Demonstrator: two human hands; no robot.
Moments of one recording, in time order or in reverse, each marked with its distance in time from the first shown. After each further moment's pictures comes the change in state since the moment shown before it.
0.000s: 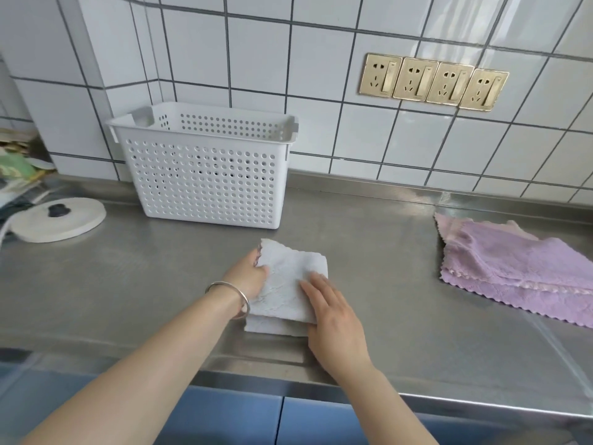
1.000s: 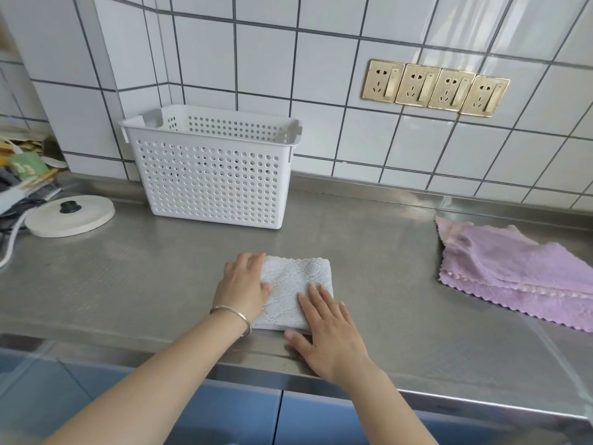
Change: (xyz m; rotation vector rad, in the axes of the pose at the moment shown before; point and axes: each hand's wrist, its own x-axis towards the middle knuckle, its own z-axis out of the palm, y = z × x) left_hand -0.029 -0.022 0.003 0.752 0.222 0.215; right_hand -0.014 -0.006 -0.011 -0.063 -0.488 0.064
